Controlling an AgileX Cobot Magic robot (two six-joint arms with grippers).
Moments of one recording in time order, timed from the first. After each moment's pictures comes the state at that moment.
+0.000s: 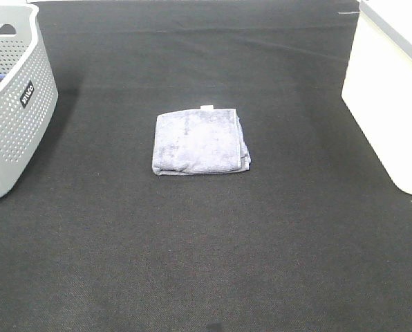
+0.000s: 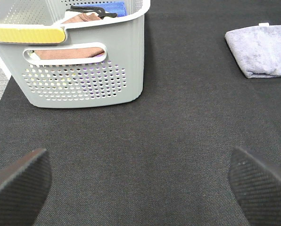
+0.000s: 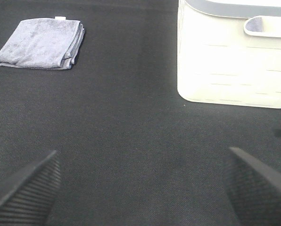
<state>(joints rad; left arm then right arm) 0.01 0.00 -0.50 -0.03 1.05 0.03 0.08 -0.01 -0.50 0.09 1.07 -0.08</state>
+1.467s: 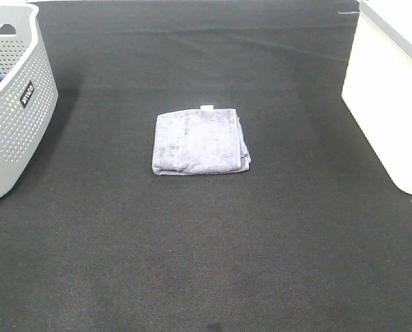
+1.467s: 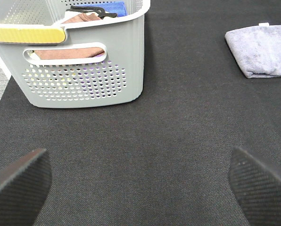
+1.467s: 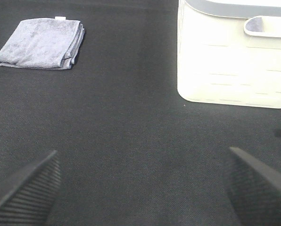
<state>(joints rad) 0.01 0.00 -0.50 -0.03 1.05 0.03 0.08 -0.01 -0.50 0.09 1.07 -0.08</state>
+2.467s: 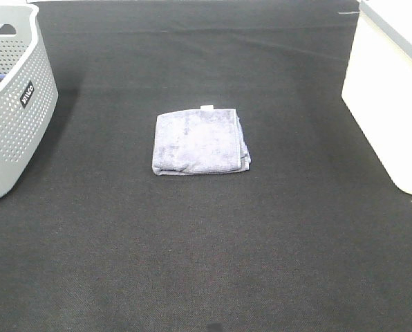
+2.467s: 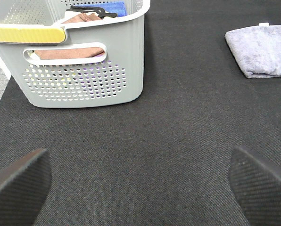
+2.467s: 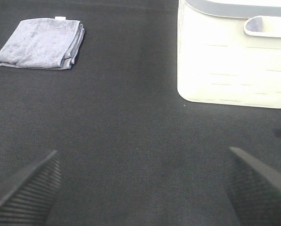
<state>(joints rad) 0.01 0.00 -0.50 -0.03 1.05 0.03 0.08 -0.01 -0.50 0.09 1.07 -0.08</state>
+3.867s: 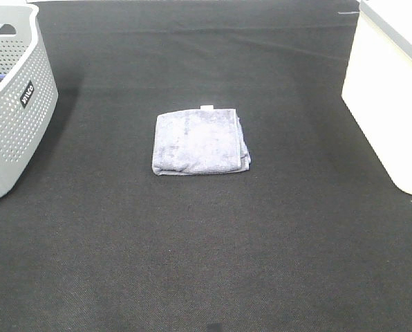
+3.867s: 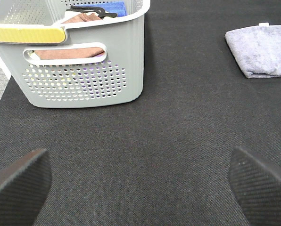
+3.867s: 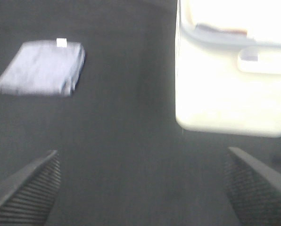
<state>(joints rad) 0.01 0.00 -0.50 -0.03 1.05 0.03 0.08 0.10 -0.55 0.10 0.95 -0.08</state>
